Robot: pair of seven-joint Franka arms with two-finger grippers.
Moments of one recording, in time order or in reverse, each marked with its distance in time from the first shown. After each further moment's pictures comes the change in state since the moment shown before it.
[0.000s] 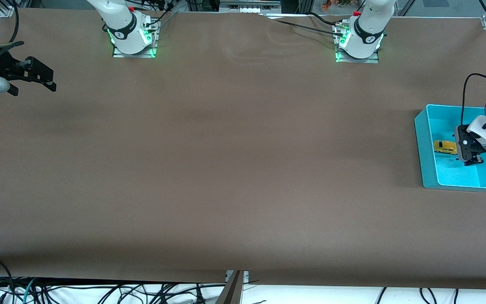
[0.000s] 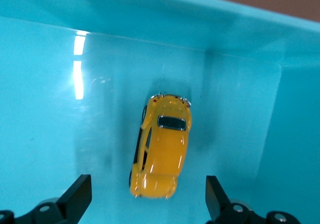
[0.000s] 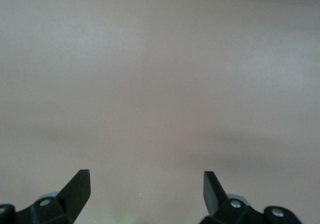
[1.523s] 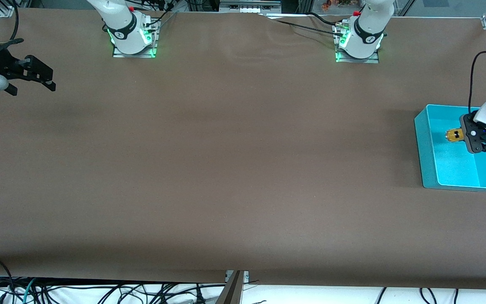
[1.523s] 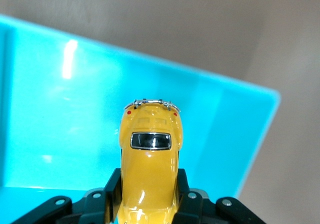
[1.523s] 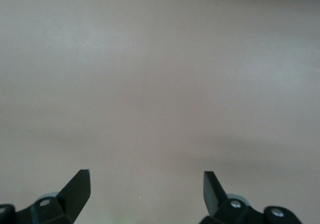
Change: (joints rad) left arm -0.079 -0.143 0.030 -0.033 -0.001 -0.144 -0.131; right arm 0.000 -0.009 0.004 0.000 0.000 0.013 0.000
